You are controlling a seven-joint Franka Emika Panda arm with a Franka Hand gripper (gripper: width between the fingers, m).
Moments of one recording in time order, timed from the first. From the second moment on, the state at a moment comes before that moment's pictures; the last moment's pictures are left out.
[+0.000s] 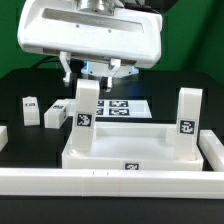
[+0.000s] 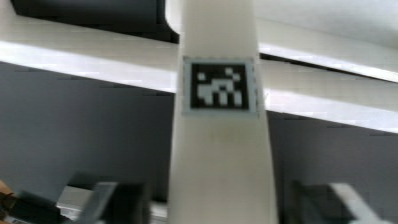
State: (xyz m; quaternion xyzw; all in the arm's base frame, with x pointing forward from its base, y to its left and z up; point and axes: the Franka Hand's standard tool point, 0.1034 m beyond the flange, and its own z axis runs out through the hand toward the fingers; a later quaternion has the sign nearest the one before) arm 0.598 -0.065 0.130 0.96 0.06 0.27 0.06
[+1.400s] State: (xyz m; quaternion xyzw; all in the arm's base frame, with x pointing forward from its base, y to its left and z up) arm 0.600 -0.077 0.139 0.97 0.06 0.21 0.05
